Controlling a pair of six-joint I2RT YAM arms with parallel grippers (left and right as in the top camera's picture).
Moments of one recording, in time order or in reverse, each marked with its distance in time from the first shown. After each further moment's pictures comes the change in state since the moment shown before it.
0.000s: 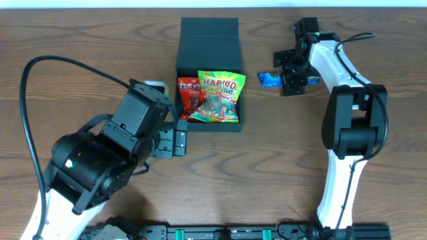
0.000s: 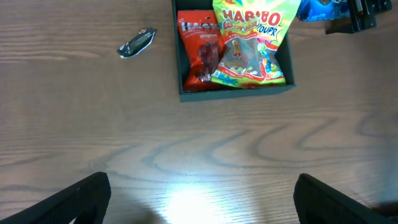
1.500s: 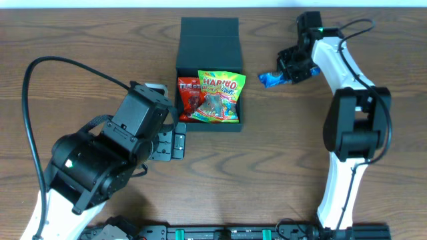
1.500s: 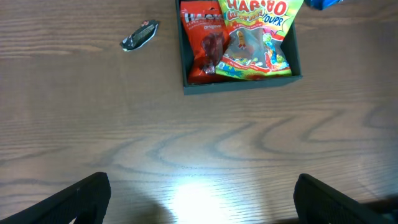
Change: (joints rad) left arm 0.000 0.000 0.000 -0.031 -0.001 0.019; right arm 0.000 -0.062 0.038 -0.024 0.002 -0.292
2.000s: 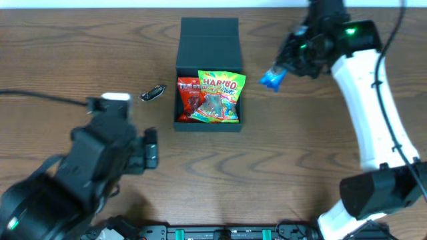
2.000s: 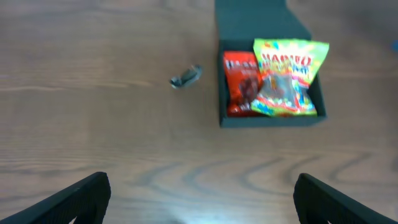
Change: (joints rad) left arm 0.000 -0.187 0.000 -0.001 -0.201 0.003; right arm 0.172 -0.458 0.002 -0.251 -0.017 -0.613
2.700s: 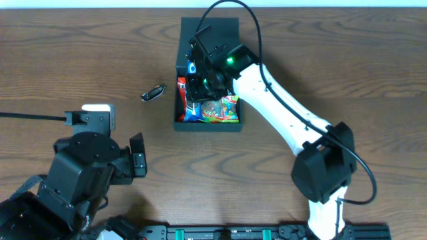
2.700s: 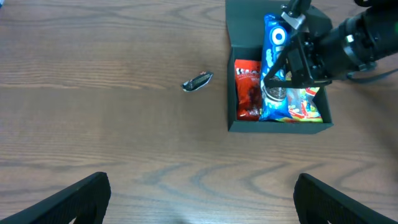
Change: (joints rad) left arm 0.000 -0.056 0.000 -0.031 -0.034 -0.023; right arm 0.417 0.264 0.009 0.222 -0.101 -0.081
